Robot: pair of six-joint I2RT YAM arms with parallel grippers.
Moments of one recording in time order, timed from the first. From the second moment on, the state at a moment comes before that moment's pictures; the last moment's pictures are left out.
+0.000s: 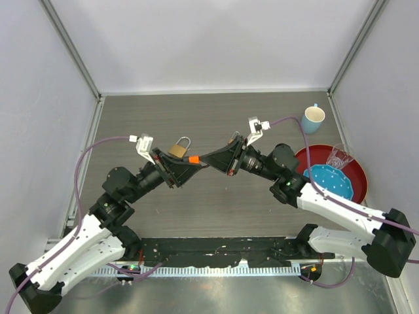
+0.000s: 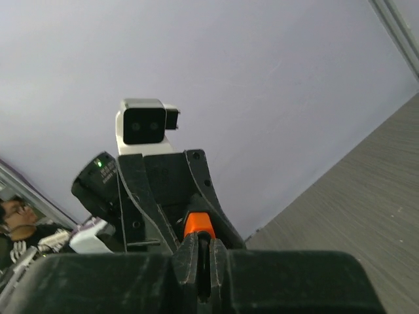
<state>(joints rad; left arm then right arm) -0.72 0.63 0.59 0.23 0.23 -0.78 0.81 1.10 0.70 0.69 -0.38 0.86</state>
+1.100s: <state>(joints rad) -0.71 1.05 0.98 -0.45 0.66 -0.20 0.77 1.12 0.99 -0.27 -0.62 0.28</state>
